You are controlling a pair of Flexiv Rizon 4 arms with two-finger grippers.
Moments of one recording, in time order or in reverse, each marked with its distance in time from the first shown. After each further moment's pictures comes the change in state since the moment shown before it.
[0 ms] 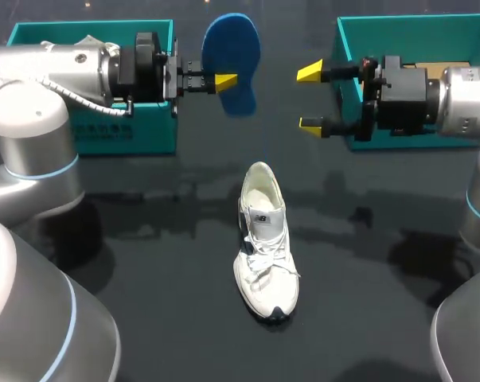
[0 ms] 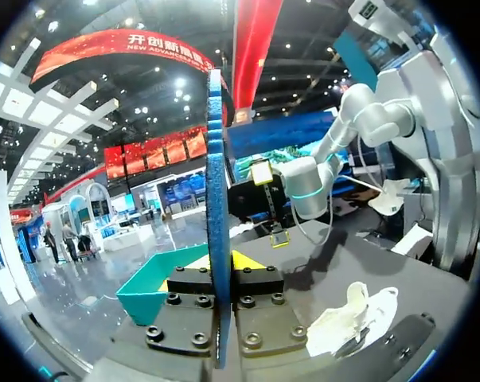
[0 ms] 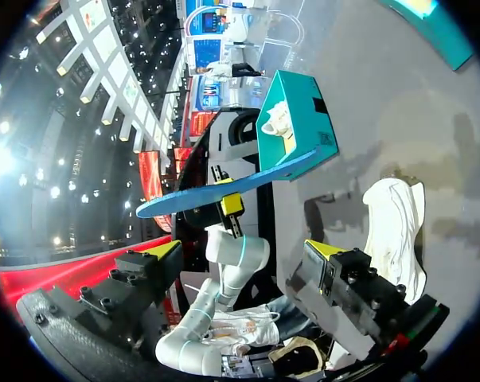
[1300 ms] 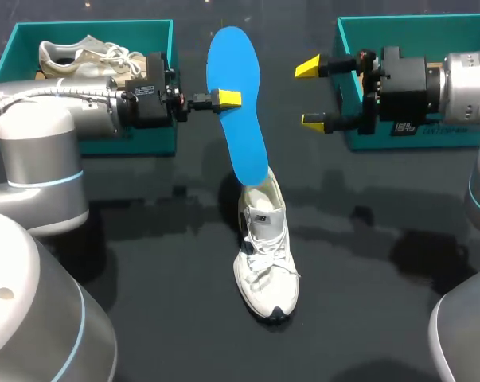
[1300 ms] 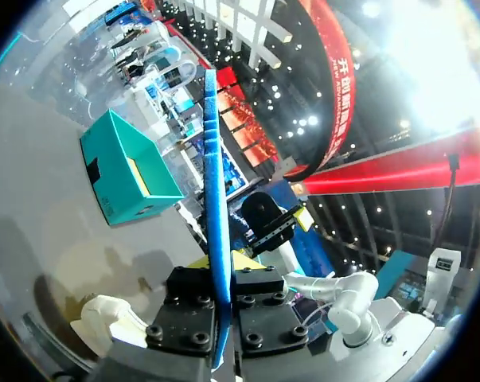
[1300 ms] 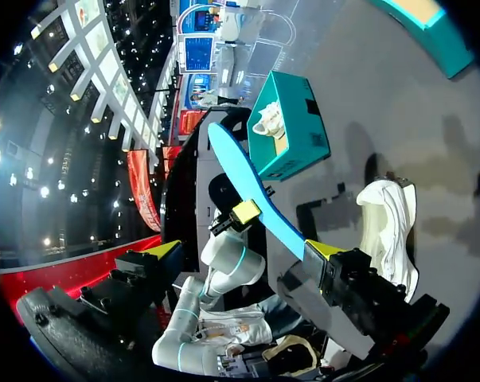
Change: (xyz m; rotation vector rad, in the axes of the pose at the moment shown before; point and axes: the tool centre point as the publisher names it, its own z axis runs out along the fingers) left arm 0.032 0.021 0.006 0.057 -0.018 -1.284; right arm 0.004 0.003 0.000 0.005 -0.067 -0.002
